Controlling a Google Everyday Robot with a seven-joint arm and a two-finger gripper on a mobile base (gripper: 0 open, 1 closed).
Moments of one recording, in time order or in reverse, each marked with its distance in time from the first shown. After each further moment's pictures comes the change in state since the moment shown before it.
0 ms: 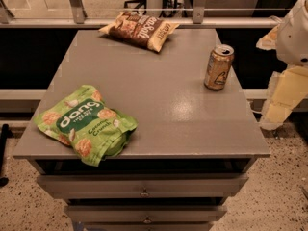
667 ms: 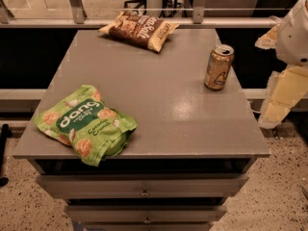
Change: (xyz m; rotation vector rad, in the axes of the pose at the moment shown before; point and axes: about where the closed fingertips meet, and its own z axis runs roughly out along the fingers) arm -0.001 -0.003 0.002 0.008 -0.023 -0.008
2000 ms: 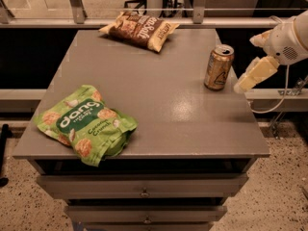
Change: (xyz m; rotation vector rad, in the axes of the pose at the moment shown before) arm 0.024 -0.136 0.097 0.068 -0.365 0.224
